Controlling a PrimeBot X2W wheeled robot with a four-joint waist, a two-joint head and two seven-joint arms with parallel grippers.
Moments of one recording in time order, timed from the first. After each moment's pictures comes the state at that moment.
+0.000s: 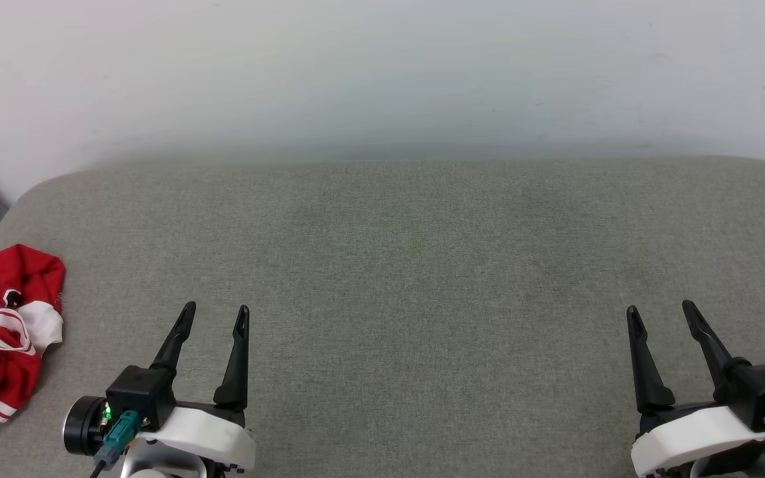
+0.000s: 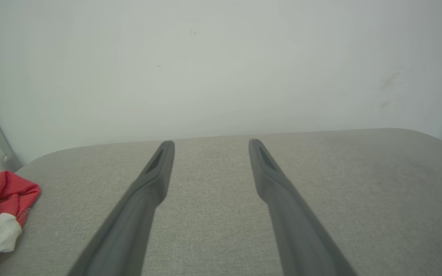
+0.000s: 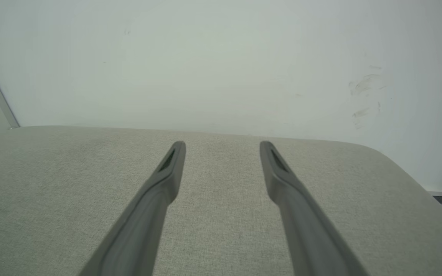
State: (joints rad) left arm -0.05 0.10 -0.03 0.13 -0.14 -0.13 -0.26; right arm 0.04 -0.05 -0.04 -0.01 0.05 0.13 -0.11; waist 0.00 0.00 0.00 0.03
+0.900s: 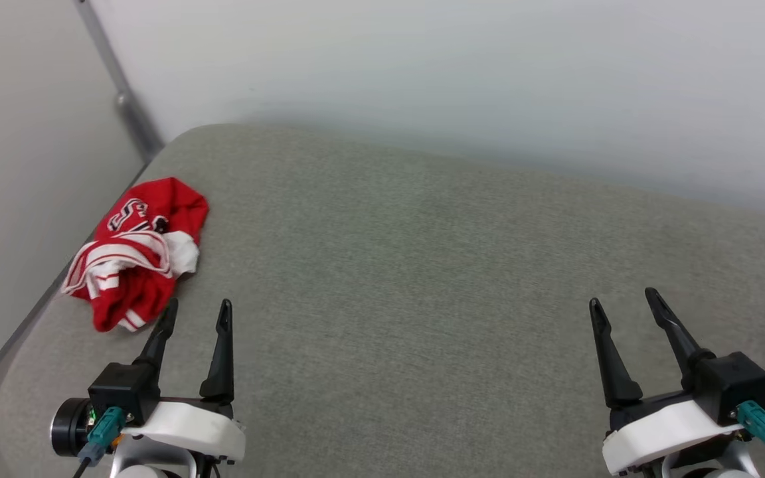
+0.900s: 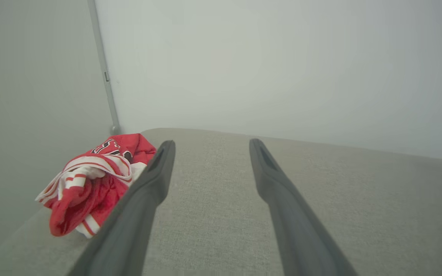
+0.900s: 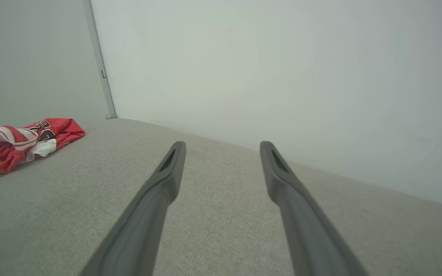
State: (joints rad) left arm -0.06 0.08 0.02 0.14 -0.14 -0.13 -0.26; right arm 0.02 -0.05 0.03 -0.05 0.03 0.13 -0.10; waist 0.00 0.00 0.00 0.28
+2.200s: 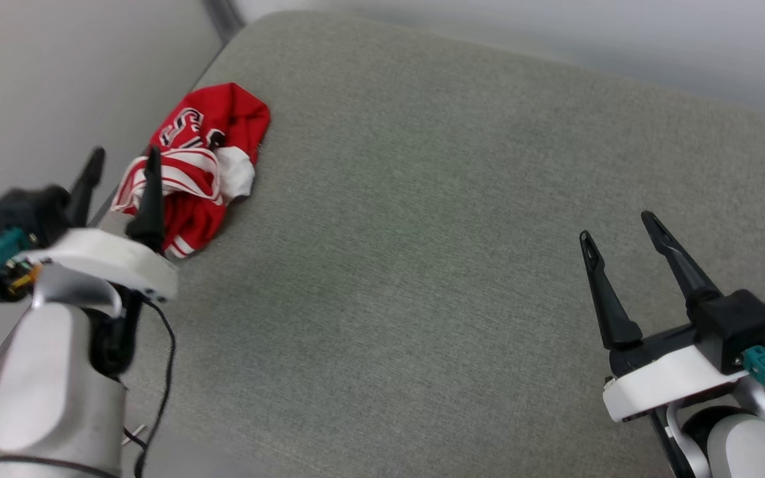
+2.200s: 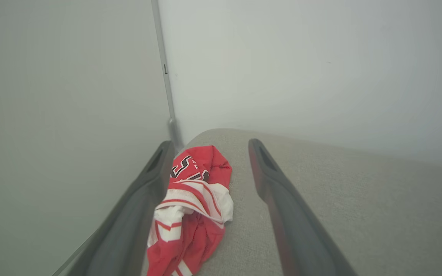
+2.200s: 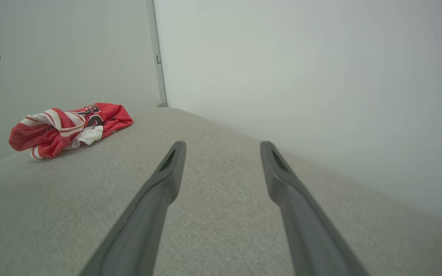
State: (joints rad) left arm -0.46 0.21 0.04 0.34 -0.30 -0.13 -0.15; right arm -0.11 -0.11 0.11 -0.17 0.00 0.13 0.00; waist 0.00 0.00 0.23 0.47
